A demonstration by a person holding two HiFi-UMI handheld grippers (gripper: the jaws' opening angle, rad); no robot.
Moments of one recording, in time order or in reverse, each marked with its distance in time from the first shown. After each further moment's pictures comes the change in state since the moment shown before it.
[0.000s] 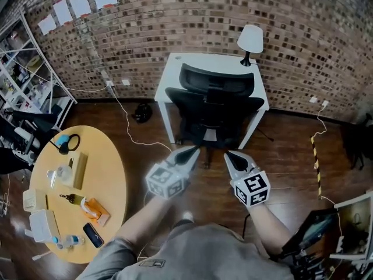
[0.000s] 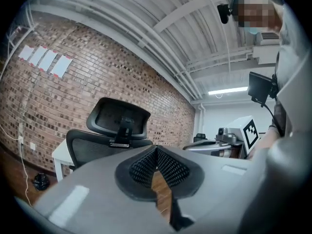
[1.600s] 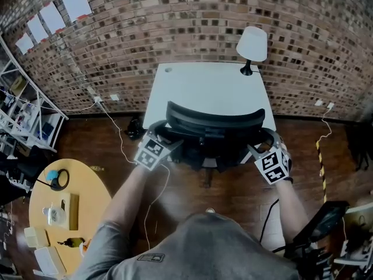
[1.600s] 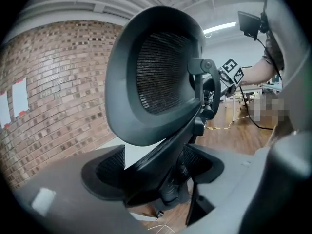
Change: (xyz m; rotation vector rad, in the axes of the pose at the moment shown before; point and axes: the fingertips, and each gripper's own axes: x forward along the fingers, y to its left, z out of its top) left arm 0.183 0.274 -0.020 0.515 0.440 0.025; right arm 0.148 -0.277 -0.018 -0.466 0.356 -0.190
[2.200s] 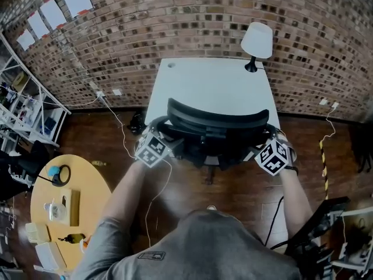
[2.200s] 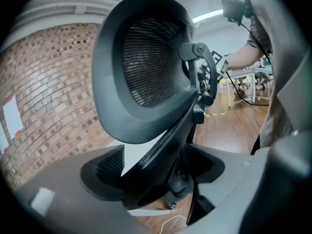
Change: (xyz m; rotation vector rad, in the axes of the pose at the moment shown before) left arm 0.010 0.002 -0.006 0.149 0.059 -0.020; right arm 0.039 0.007 -0.026 -0.195 0.157 0.180
